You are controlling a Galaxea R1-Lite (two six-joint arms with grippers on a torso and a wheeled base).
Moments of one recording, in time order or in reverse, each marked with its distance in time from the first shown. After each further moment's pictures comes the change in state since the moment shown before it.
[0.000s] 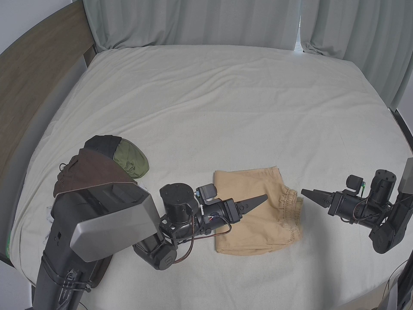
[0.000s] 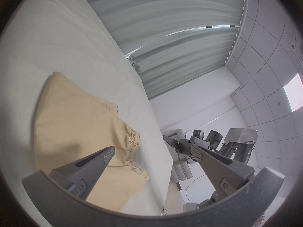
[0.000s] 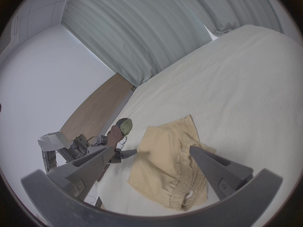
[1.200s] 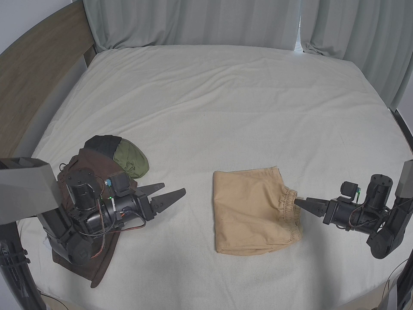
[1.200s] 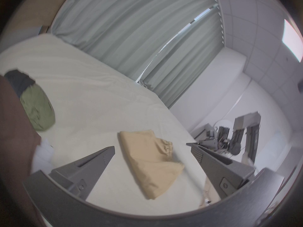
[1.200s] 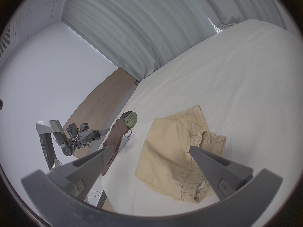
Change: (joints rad) left arm 0.339 -0.413 0.564 -0.051 -0.076 0.435; right arm 0.059 0.001 0.038 0.000 0.000 -0.007
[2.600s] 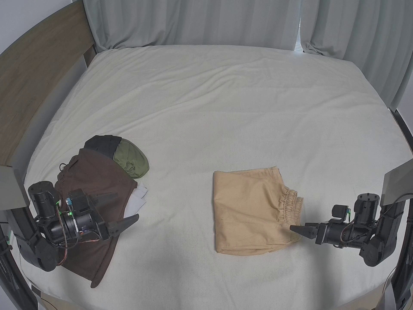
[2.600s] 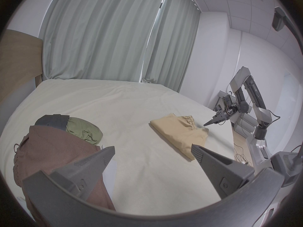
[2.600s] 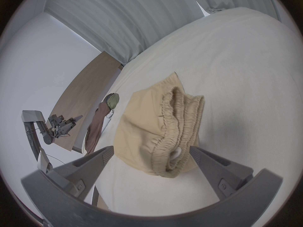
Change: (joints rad) left arm 0.309 -0.089 0.260 -0.007 -0.185 0.547; right arm -0.020 0.181 0.062 0.001 -0.053 -0.110
